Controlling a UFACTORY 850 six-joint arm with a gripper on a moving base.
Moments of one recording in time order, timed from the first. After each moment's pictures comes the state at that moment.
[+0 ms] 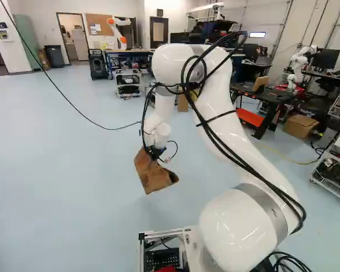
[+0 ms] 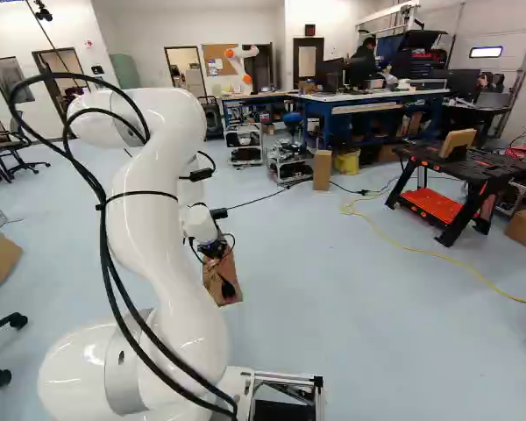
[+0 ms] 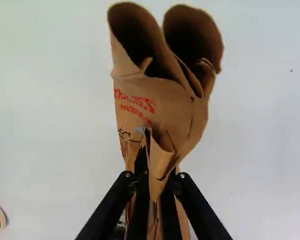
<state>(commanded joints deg) 18.1 -45.0 -53.0 0.0 16.6 0.0</state>
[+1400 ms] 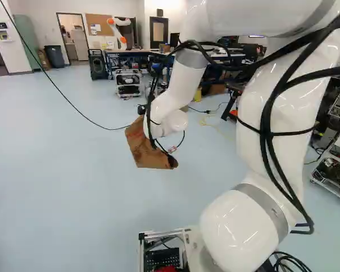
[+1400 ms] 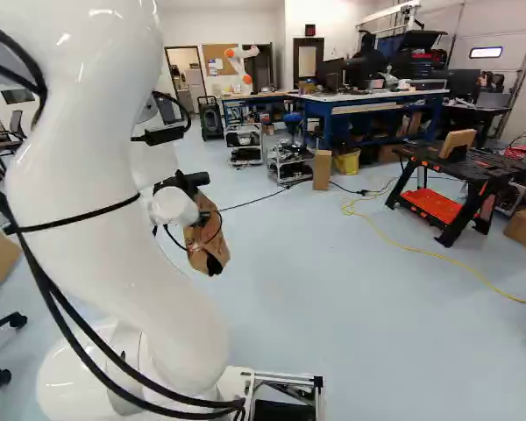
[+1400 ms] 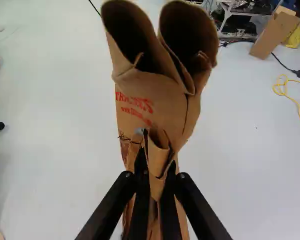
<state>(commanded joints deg) 21.0 -11.7 -29.7 0.0 29.0 0.0</state>
